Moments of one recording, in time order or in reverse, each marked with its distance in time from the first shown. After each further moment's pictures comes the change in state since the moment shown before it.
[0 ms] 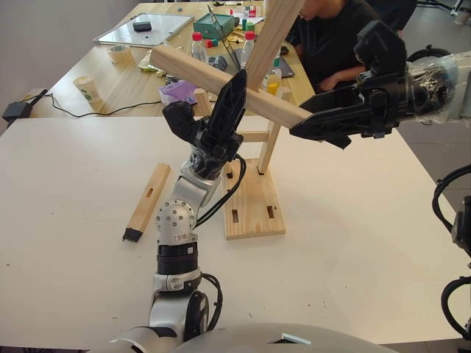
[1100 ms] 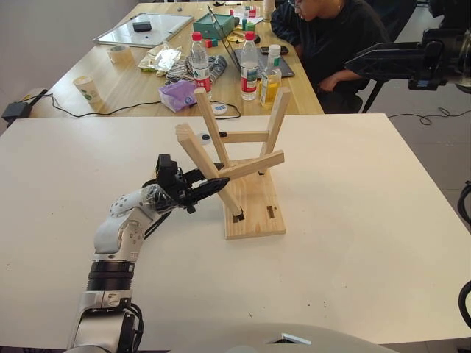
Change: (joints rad) left arm 0.187 0.507 -0.083 0.184 0.607 -0.256 -0.454; right arm -0.047 -0.115 0.018 0.348 -0.307 -0.264 0.159
